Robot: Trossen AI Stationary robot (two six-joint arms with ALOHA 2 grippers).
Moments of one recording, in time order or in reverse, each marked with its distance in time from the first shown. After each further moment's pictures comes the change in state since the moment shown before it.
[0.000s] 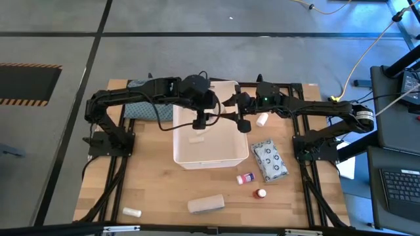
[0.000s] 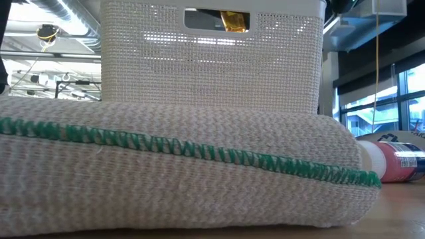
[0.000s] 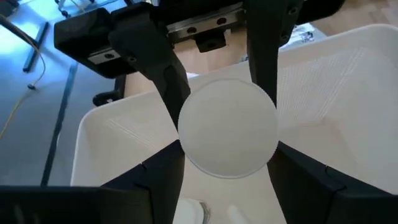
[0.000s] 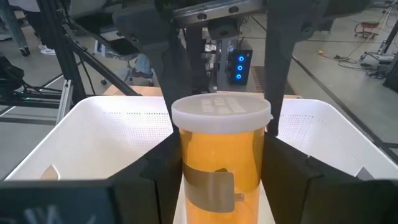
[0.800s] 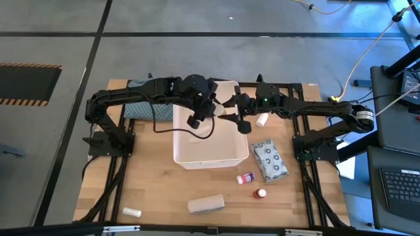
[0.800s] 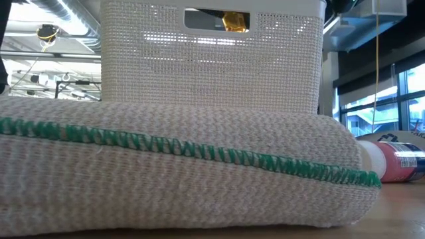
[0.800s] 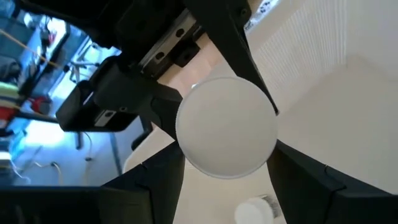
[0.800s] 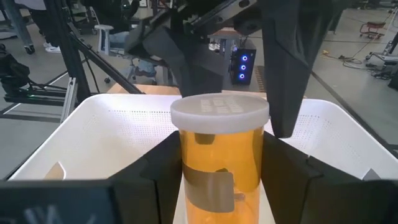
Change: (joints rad) left arm -0.001 0.003 0.000 0.008 0.006 0.516; right arm 0.000 0.001 -0.001 0.000 -0.004 -0.001
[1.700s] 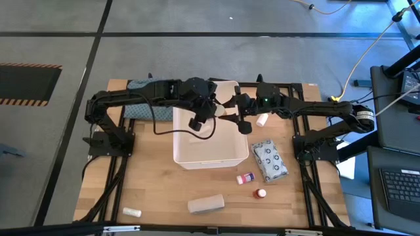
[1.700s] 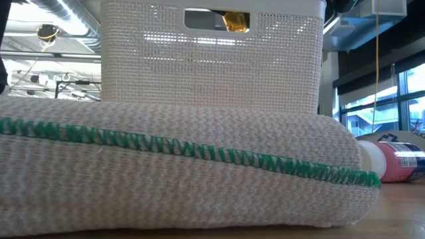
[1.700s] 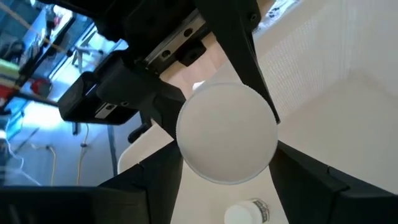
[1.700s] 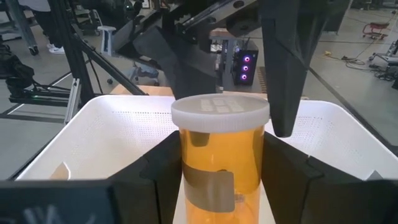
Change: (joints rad) left arm -0.035 0.001 0.000 0.014 -0.053 -0.130; right arm 0.001 0.000 0.000 0.000 -0.004 -0.003
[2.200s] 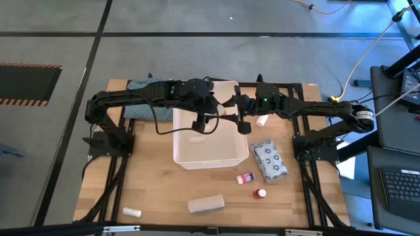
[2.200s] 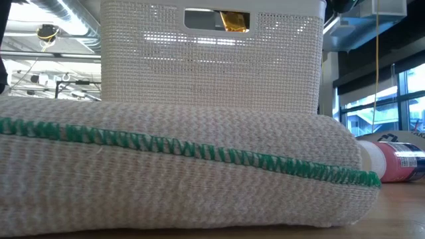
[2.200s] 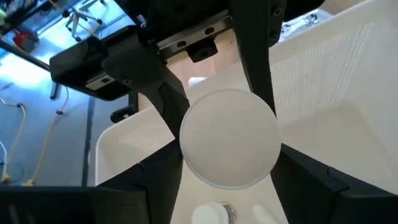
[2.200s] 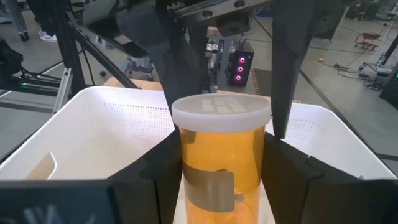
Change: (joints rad) left arm -0.005 0.002 0.002 -0.006 -0.011 -0.252; right arm -0.001 0.002 0.000 -0.008 0.015 -0.075
